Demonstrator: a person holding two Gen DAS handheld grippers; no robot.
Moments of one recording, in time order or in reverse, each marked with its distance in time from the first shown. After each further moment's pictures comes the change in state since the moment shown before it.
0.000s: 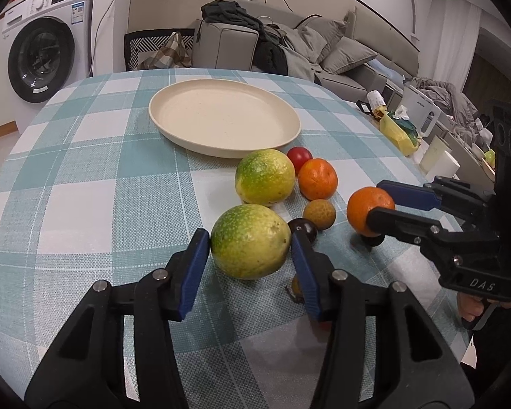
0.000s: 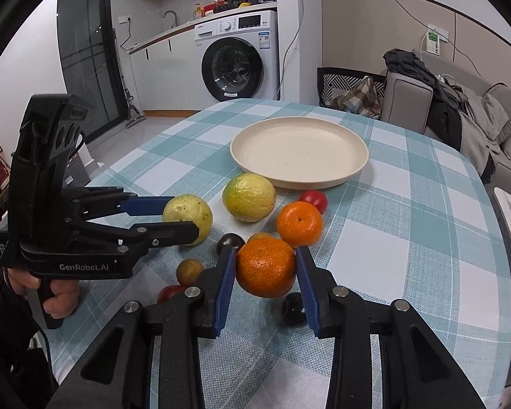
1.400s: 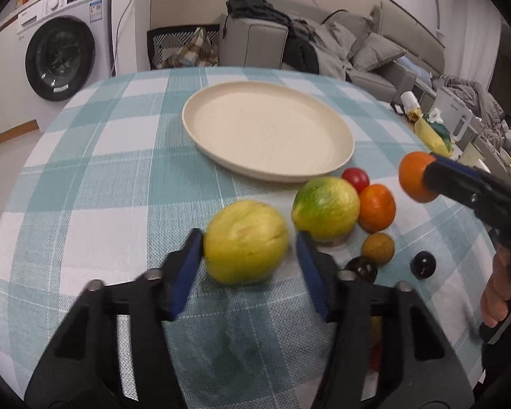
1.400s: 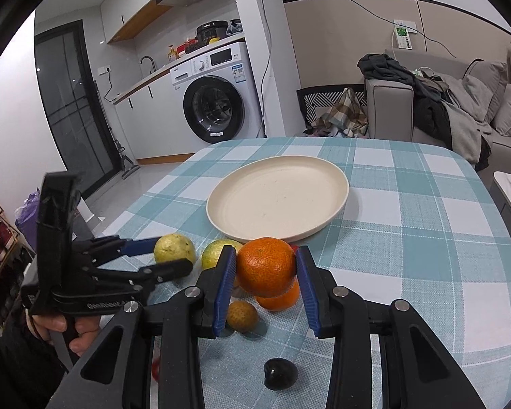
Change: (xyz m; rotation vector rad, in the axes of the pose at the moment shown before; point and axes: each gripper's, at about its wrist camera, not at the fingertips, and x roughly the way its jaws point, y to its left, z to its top) left arm 0.034 0.031 0.031 -0.015 0.046 0.134; right arm 0.005 -0.037 0.031 0.165 -0.134 0.025
